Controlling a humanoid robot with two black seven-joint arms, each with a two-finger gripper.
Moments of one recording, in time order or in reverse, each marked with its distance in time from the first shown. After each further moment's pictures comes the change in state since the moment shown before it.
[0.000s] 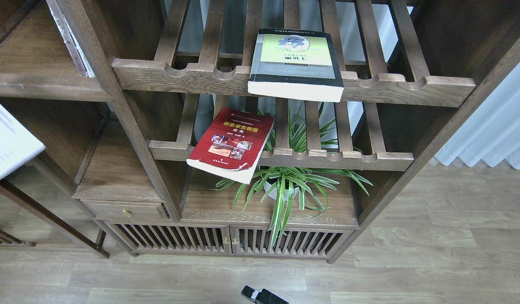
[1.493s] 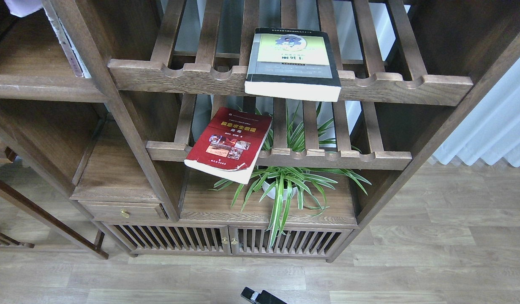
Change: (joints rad) left arm -1.389 -0.623 0.448 0.713 0.907 0.000 0.168; right arm -0.004 0.005 0.003 0.003 0.006 0.000 0.004
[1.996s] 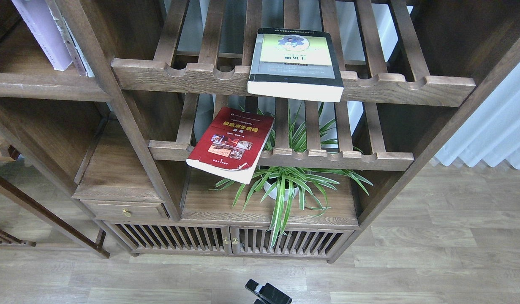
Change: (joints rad) left arm 0.089 0.034 -0.046 -0.059 -0.127 0.000 -0.006; right arm 0.010 0.000 0.005 -0.003 0.006 0.000 0.048
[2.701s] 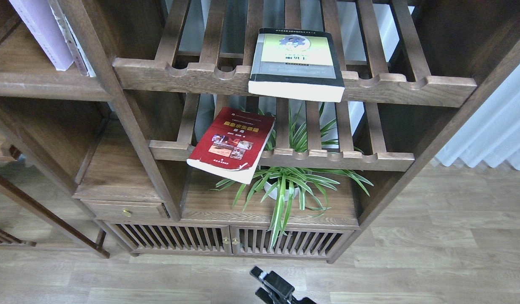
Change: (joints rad) left arm 0.727 0.005 -0.465 -0.584 -0.210 0.000 0.003; right arm 0.035 0.019 0.033 0.000 0.050 0.000 0.057
